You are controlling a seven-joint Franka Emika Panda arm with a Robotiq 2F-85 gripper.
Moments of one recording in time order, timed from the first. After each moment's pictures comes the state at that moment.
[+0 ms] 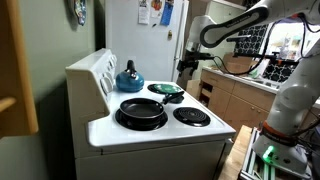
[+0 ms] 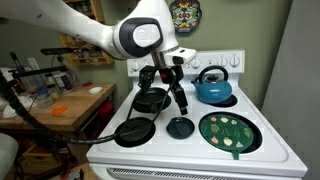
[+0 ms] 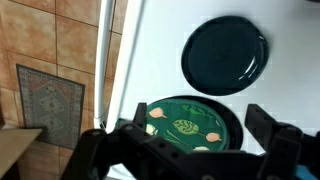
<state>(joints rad) -0.03 -0.24 0.20 -2.30 -0.15 2.24 0.53</state>
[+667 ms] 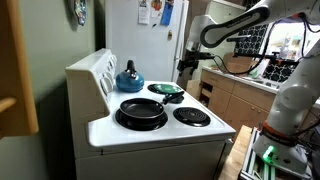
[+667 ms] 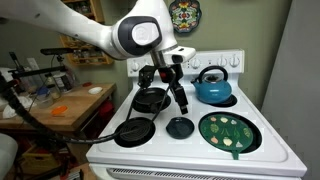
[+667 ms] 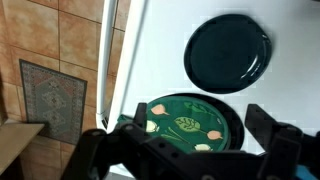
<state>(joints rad) -0.03 -0.25 0.20 -2.30 -0.18 2.24 0.53</state>
